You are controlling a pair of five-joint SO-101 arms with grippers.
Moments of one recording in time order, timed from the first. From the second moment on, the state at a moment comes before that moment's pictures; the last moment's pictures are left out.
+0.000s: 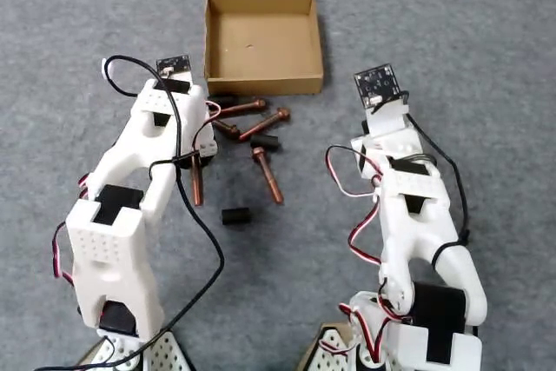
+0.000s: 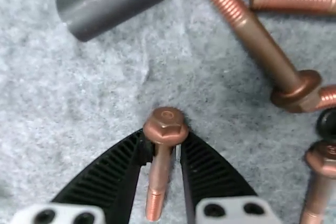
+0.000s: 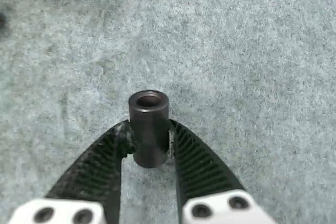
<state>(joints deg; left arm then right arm) 6.0 29.0 0.1 68.9 13.6 5.3 -13.1 55.6 15.4 17.8</state>
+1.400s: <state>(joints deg) 8.0 -37.3 43.6 56.8 -7.0 -9.1 -81.4 65.8 62.4 17.8</state>
